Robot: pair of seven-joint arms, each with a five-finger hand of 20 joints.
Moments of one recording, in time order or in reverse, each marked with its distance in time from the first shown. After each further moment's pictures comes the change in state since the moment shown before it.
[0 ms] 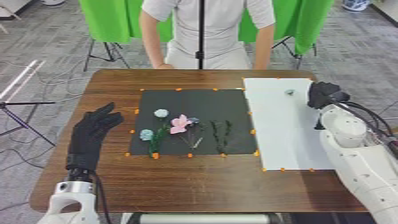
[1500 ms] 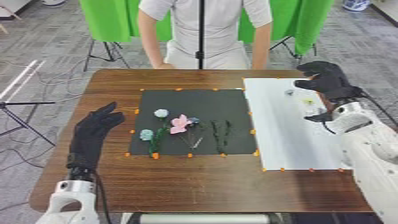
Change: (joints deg) left arm 0.0 0.4 -0.1 -0.1 0.4 -0.5 -0.5; right arm -13.3 5.7 8.3 -24.7 34.0 6.8 -6.5
